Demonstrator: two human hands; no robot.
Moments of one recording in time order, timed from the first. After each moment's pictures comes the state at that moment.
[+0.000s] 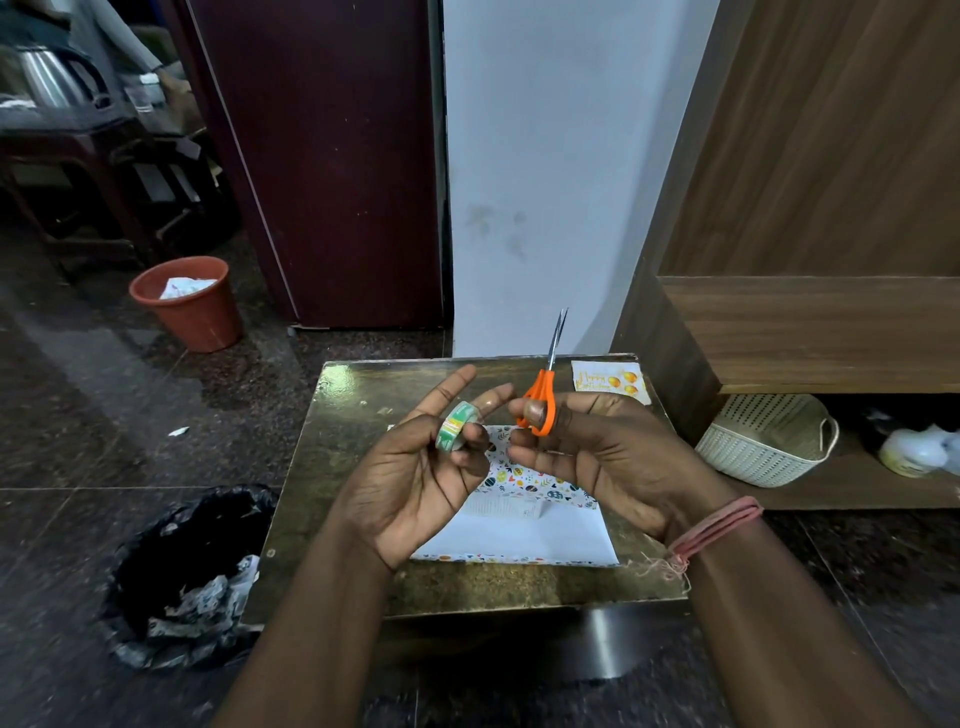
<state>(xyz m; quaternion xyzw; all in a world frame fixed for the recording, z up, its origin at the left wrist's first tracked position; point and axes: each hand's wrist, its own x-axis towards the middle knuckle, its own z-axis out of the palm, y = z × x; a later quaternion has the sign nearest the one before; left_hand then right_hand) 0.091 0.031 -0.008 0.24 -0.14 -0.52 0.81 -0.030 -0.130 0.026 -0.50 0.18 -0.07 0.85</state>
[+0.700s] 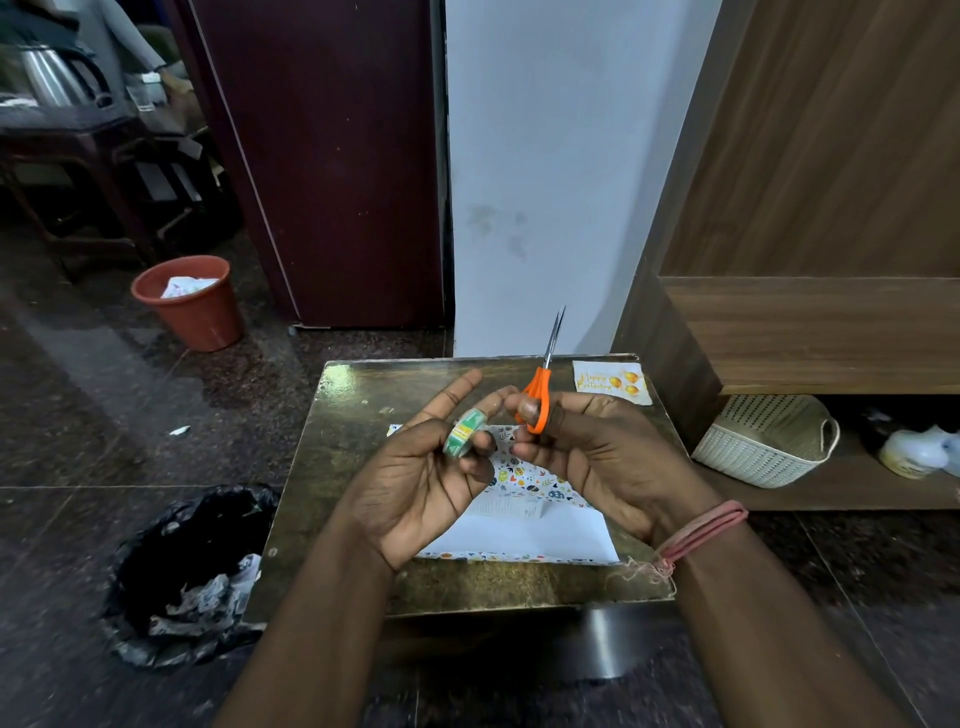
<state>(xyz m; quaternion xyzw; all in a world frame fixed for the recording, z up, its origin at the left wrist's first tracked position) 0.085 0.031 -0.004 0.28 -0.11 -0.52 0.80 -0.026 -0.122 0.026 -0.50 0.18 -0.09 0.85</state>
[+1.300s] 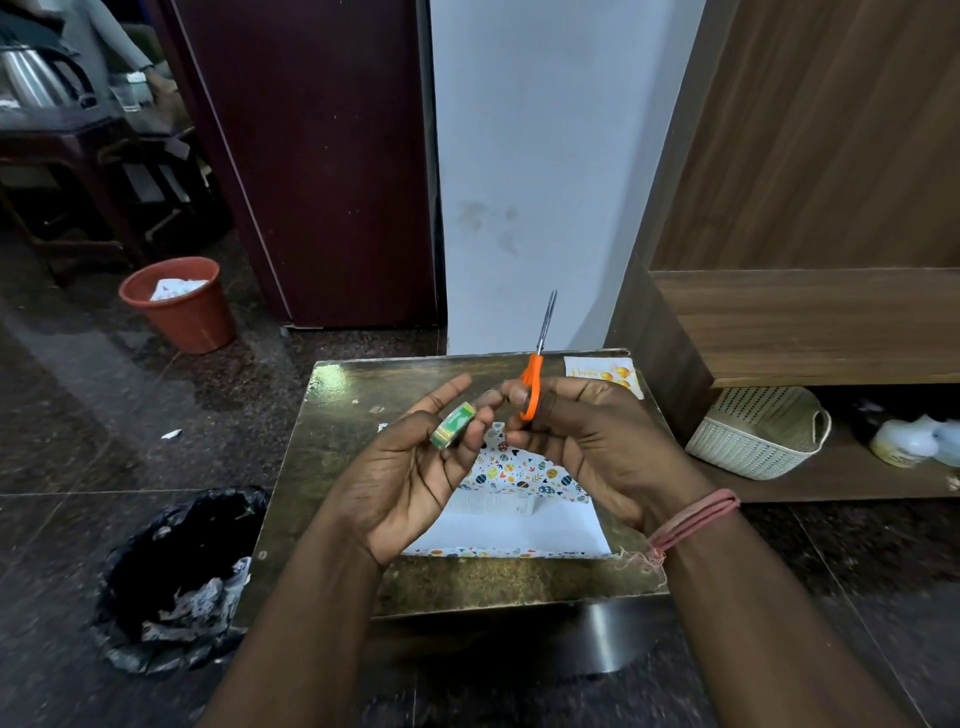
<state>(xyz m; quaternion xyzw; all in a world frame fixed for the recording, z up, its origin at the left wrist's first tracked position) 0.081 0.031 0.007 0.30 -0.04 -0.49 0.82 -0.024 -0.127 0.025 -0.53 0.17 -0.13 0.82</state>
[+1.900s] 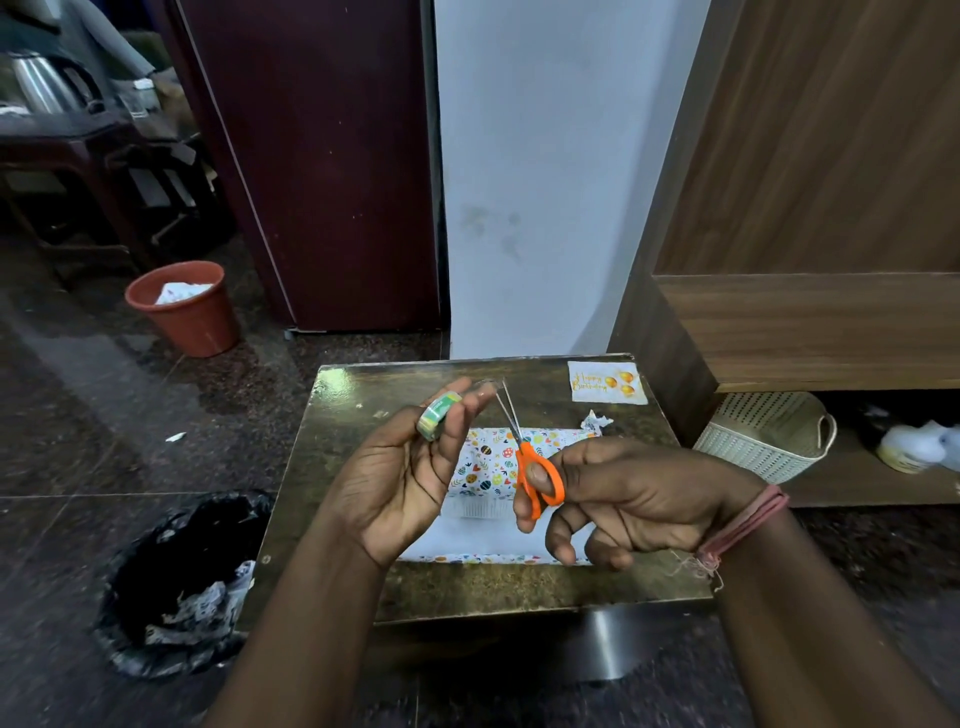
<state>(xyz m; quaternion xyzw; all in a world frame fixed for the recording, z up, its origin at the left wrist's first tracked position) 0.094 0.038 0.002 0.20 -0.01 -0.51 0.84 -0.052 -0.142 0.035 -0.59 0.08 0.25 0.77</state>
